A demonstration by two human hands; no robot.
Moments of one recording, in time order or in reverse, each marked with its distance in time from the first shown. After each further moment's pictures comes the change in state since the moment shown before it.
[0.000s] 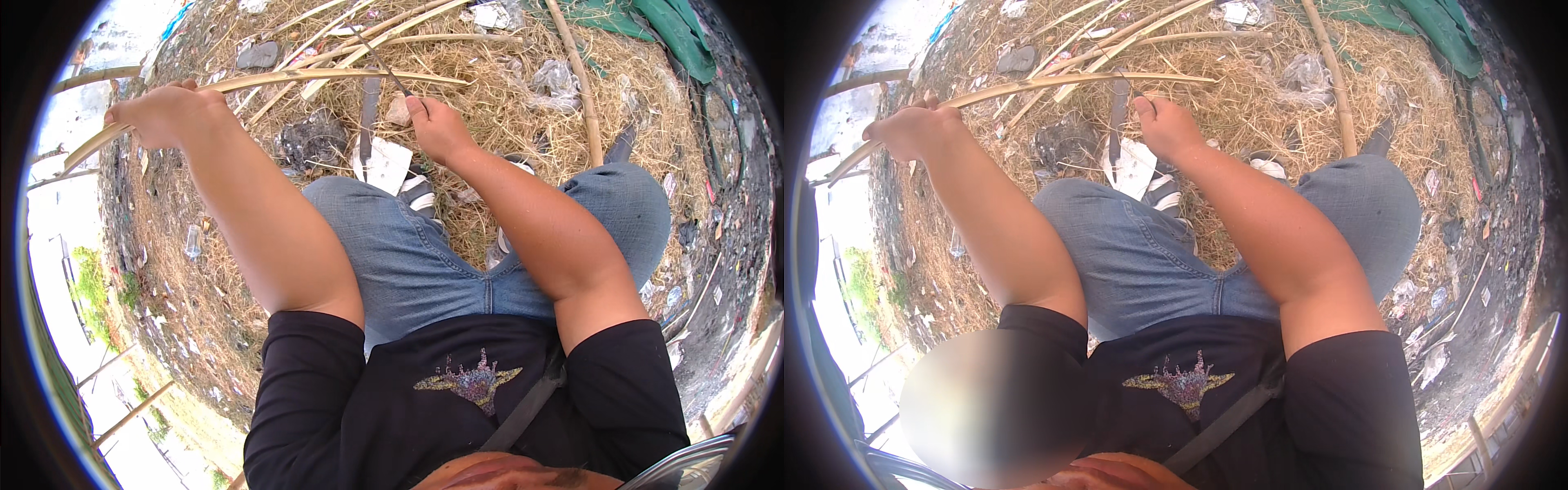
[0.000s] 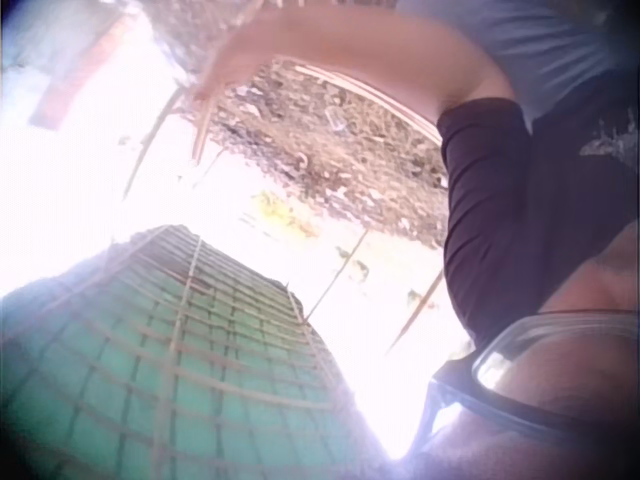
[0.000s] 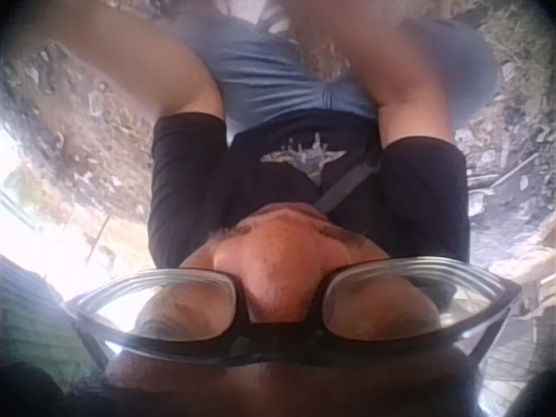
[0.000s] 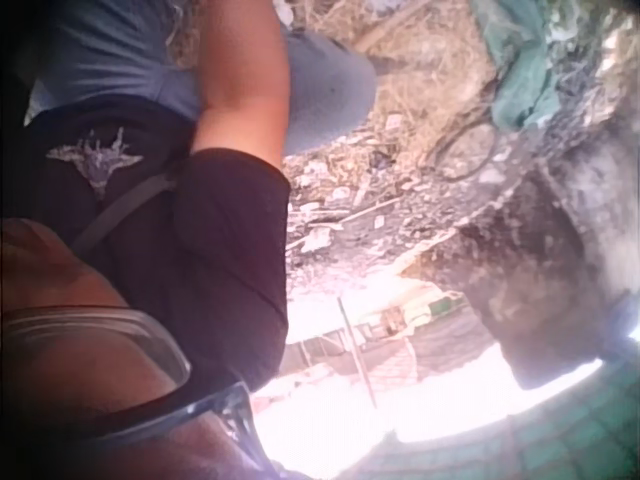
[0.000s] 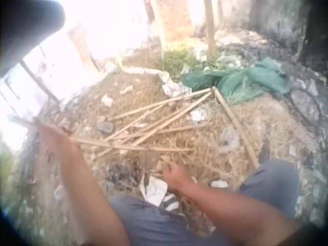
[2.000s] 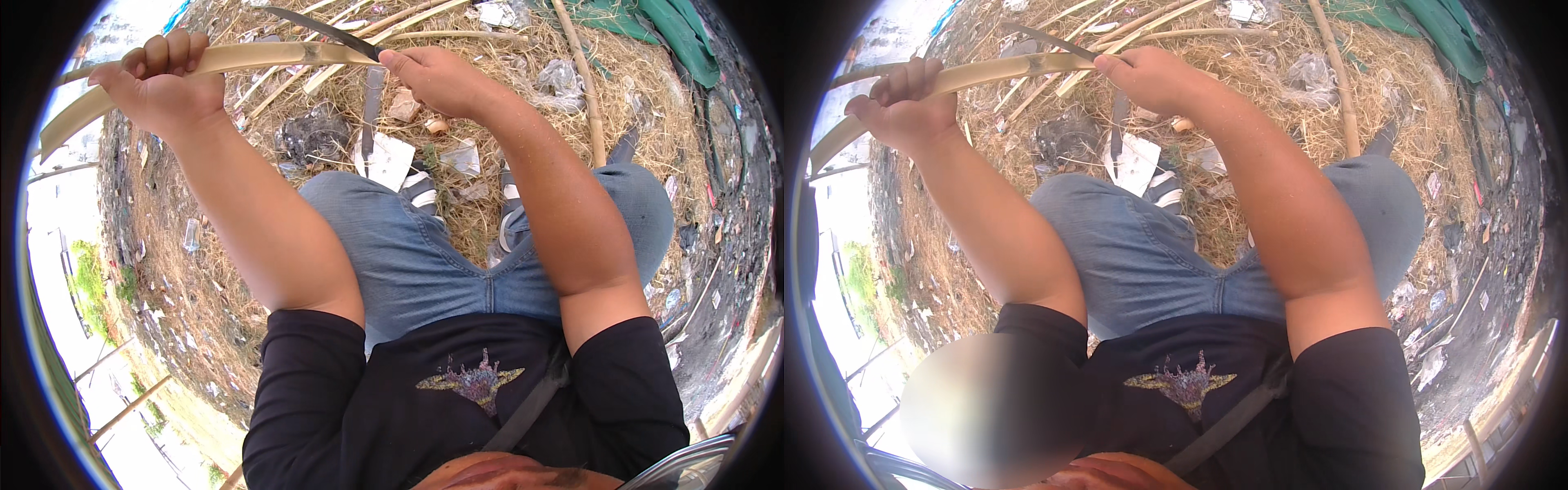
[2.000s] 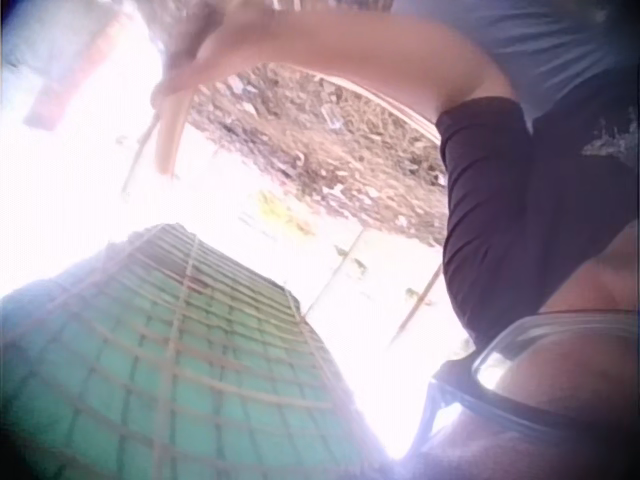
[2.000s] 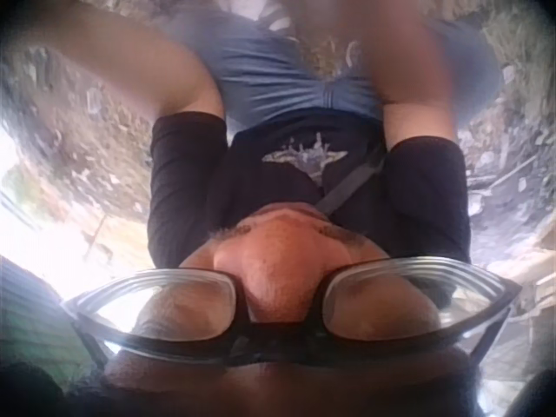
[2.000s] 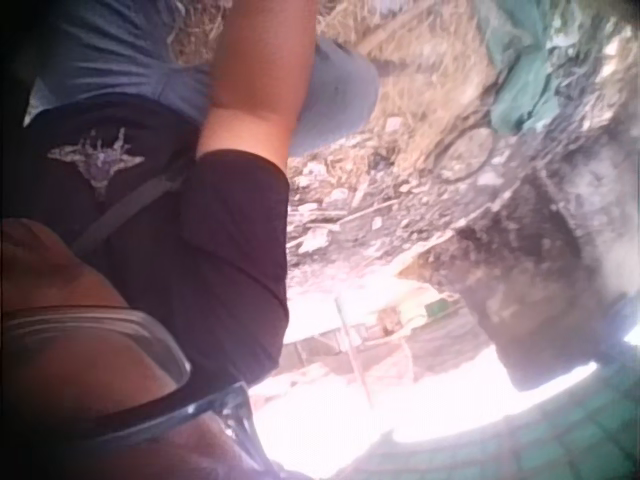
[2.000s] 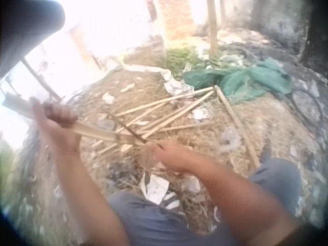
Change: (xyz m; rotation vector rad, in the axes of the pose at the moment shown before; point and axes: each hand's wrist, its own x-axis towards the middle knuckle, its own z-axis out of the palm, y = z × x) left_hand 0.029 -0.009 -0.008 -0.384 -0.726 0.103; right_hand 0.013 -0.081 -0.059 0.017 -0.258 -0.215
